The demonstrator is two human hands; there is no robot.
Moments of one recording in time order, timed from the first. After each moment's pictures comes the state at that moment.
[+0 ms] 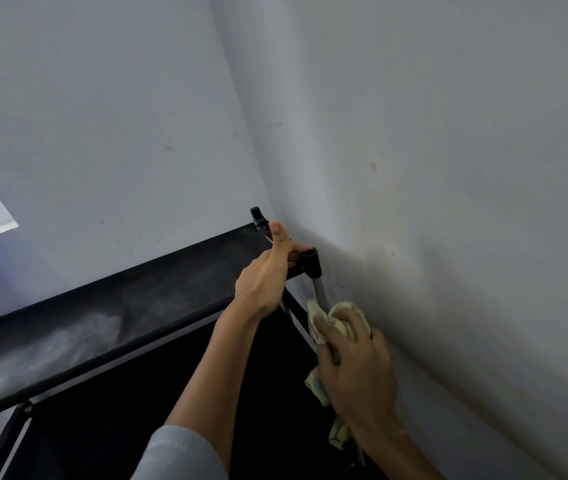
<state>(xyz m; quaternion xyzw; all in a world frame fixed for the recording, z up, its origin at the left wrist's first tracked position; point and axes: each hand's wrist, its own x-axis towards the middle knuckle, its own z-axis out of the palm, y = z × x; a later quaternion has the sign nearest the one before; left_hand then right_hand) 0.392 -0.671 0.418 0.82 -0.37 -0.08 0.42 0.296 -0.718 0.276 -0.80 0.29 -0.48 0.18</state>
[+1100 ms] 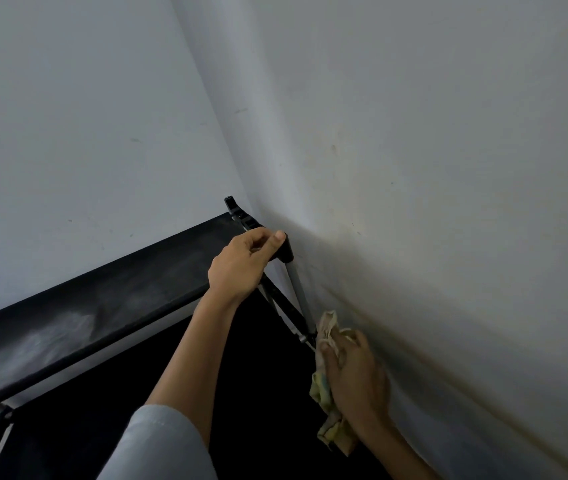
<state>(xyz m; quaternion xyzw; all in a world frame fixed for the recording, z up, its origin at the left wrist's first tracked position) 0.396 -0.680 0.414 0.86 -0.37 0.01 0.34 0.275 -0.731 0.230 -0.79 0.38 -0.30 0.37</state>
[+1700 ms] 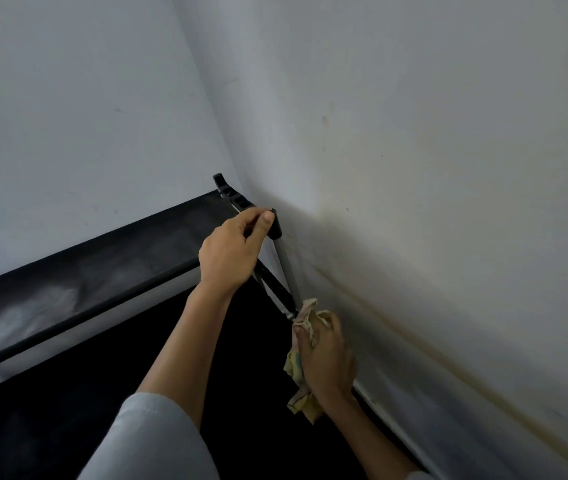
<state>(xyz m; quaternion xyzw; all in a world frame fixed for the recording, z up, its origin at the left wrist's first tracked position) 0.390 -0.677 0.398 0.86 -0.40 0.11 0.29 0.298 -0.719 0.207 -0.76 0.39 -0.30 0.42</state>
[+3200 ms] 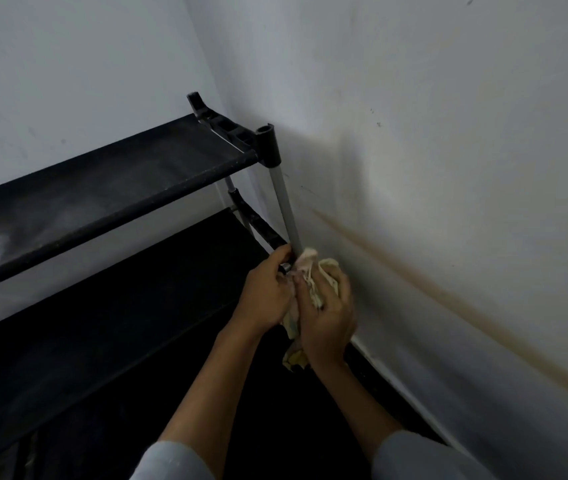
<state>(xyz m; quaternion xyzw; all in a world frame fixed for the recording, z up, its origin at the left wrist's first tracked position) 0.392 -0.672 0.258 0.79 -0.43 -0.17 0.40 0.345 -0.723 0.146 -0.66 0.39 -0.54 0.36</state>
